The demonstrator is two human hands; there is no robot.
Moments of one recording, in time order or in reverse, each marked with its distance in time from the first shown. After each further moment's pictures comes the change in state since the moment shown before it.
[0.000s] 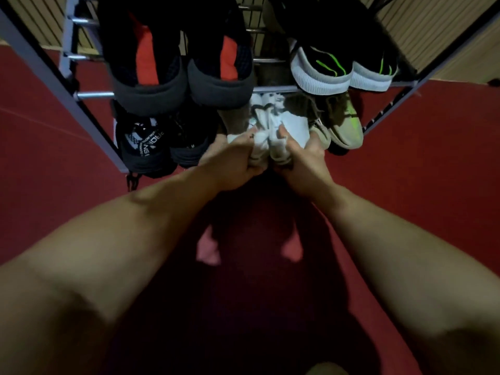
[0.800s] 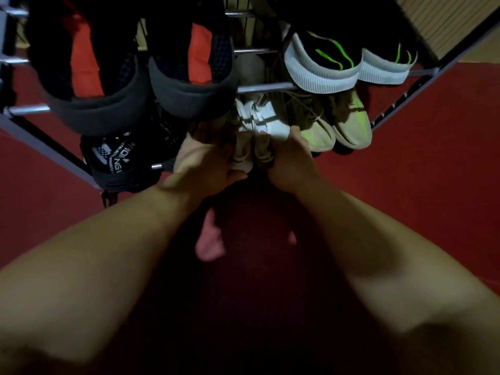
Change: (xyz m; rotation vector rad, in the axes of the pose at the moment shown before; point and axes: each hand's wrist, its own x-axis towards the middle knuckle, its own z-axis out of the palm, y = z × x) left_hand 0.026 -0.039 0.024 0.212 0.000 0.015; right_hand 0.046 0.002 0.032 -0.170 0.003 -0.104
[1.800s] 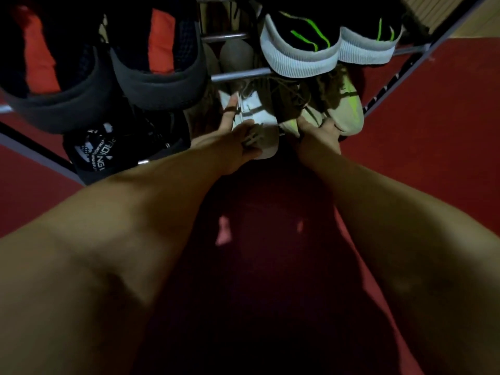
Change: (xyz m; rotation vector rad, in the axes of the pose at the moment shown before) left_hand 0.043 0.037 0.000 -0.250 -0.314 -0.189; right_hand 0.006 0.067 -0.011 0.273 -0.124 0.471
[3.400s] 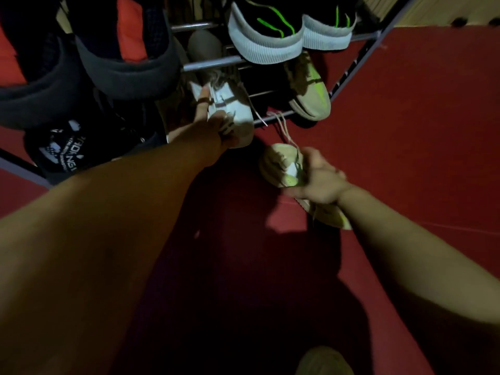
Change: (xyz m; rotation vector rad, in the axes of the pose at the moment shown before) left_hand -0.008 0.010 0.000 -0.018 0.038 -0.017; right_hand -0.092 0.046 -0.029 -0.149 -0.294 0.125
